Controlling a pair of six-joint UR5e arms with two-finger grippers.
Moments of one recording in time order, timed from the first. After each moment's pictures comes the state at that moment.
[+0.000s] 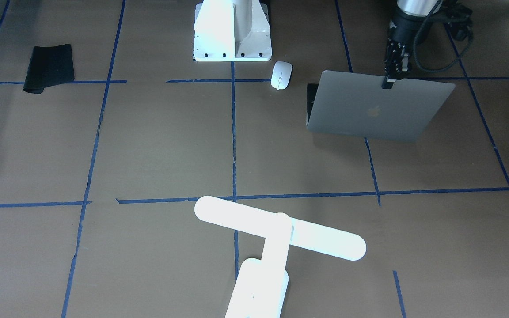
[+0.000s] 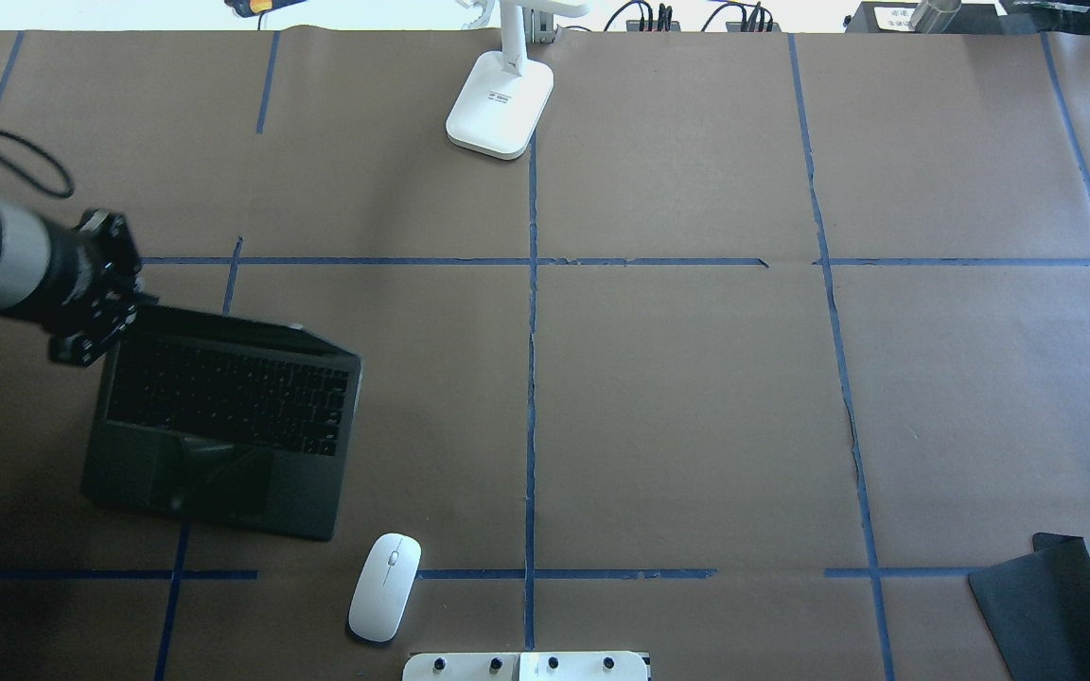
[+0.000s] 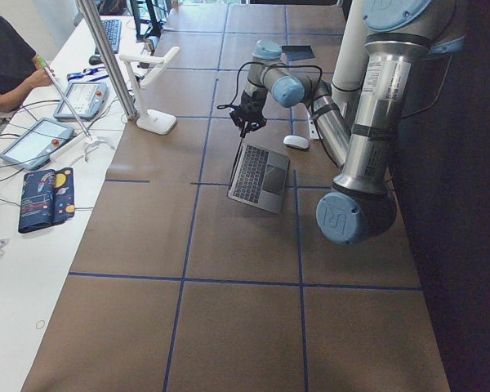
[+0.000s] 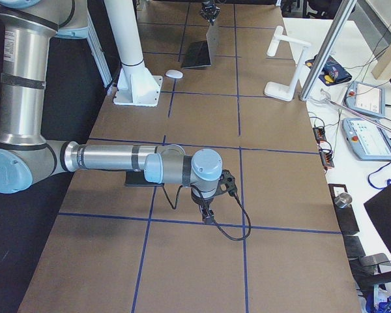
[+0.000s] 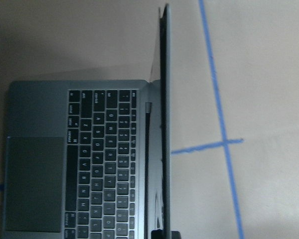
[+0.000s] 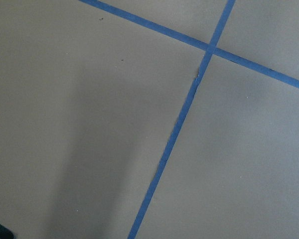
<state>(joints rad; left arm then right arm) -0.77 -1.86 -2.25 -1.34 -1.84 -2.44 1.55 -1.75 1.77 -1.61 2.37 -0.38</state>
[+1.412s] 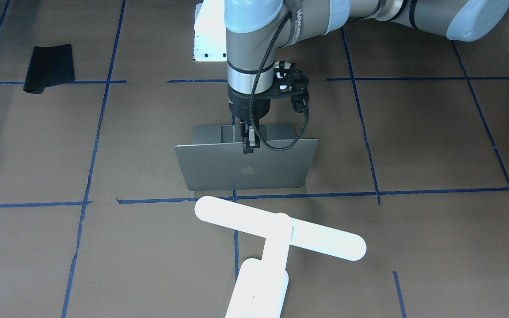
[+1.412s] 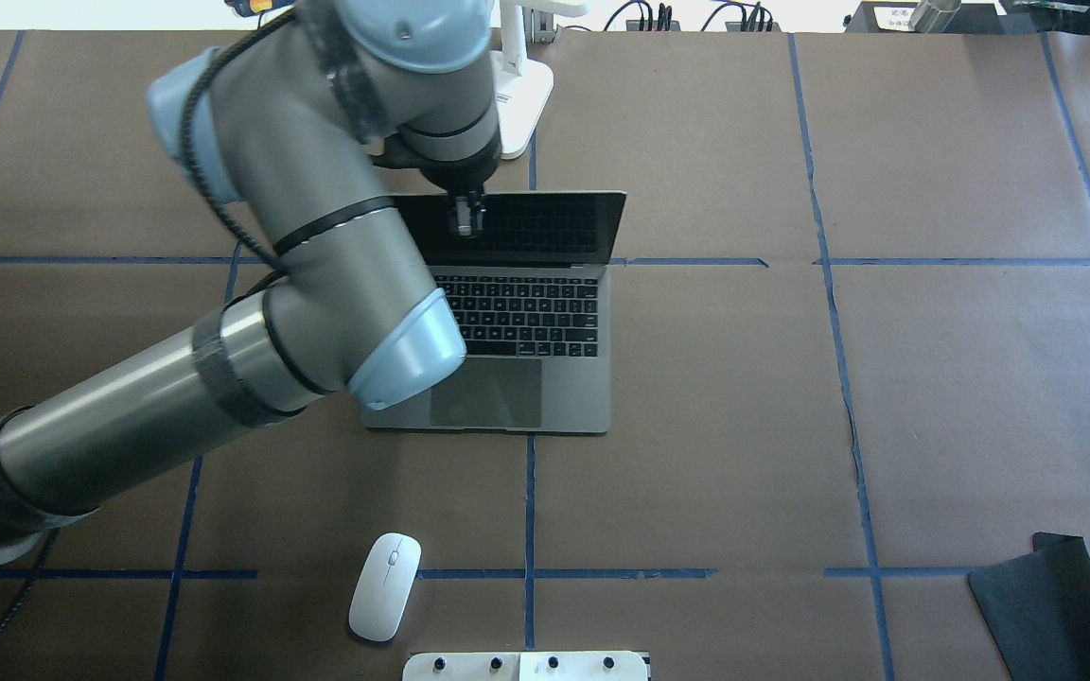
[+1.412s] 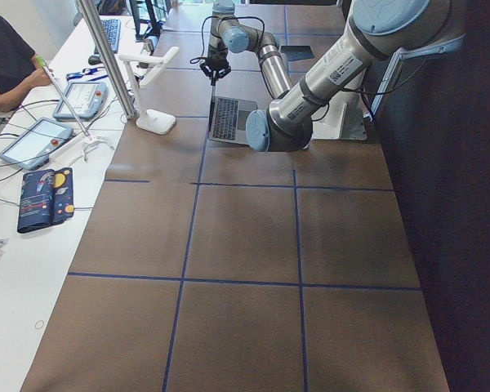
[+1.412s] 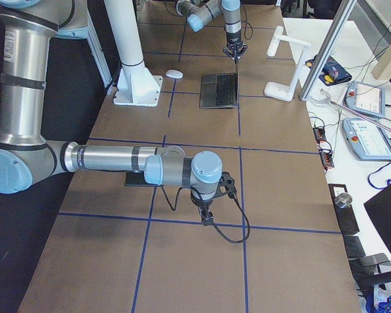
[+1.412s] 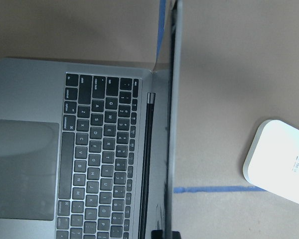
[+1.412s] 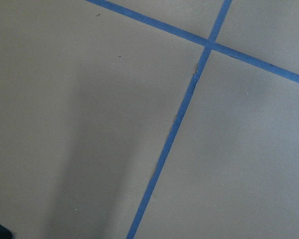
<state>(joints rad) -0.68 -2.60 -1.49 -1.43 -1.84 -2.76 1.55 -1.75 1.76 -1.62 2.37 -0.38</state>
